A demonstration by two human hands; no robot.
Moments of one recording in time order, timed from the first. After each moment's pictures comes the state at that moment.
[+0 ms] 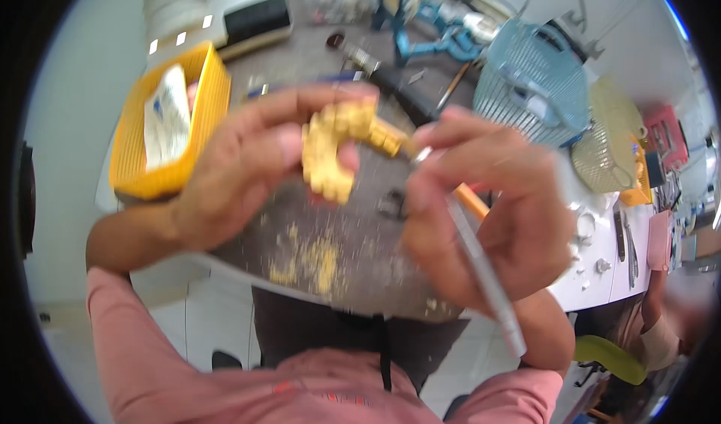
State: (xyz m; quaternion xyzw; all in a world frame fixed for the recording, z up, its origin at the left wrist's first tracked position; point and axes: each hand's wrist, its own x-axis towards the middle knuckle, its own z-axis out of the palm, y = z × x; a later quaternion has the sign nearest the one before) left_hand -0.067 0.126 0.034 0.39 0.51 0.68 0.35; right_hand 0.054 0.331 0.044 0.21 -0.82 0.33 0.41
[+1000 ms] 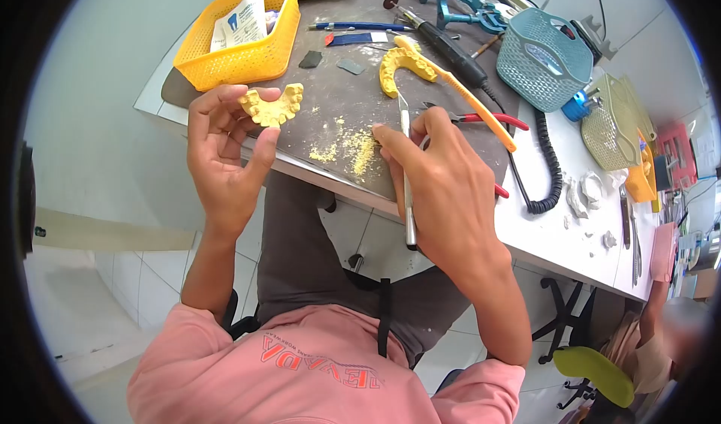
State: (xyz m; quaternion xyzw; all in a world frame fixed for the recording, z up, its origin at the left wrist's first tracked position) left_hand 0.033 0.055 -0.027 0.28 0.67 0.66 -0.19; right_hand 0.112 0.276 0.014 0.11 -0.96 0.14 0.22
